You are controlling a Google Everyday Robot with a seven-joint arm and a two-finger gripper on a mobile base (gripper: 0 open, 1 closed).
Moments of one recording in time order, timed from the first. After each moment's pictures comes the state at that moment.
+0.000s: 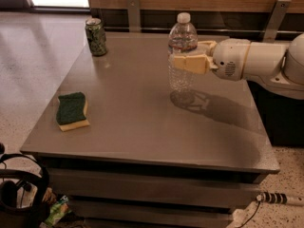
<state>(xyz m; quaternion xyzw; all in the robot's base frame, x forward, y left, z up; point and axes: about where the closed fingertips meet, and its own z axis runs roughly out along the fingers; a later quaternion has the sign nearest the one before) 0.596 -0.092 0.949 -0.37 0.66 0.32 0.57</state>
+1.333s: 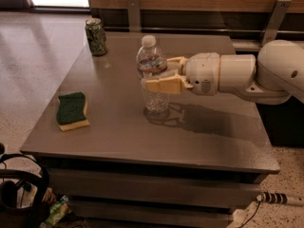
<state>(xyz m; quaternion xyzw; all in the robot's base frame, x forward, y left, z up) 0.540 -0.016 0.927 -0.46 0.61 0.37 0.52</state>
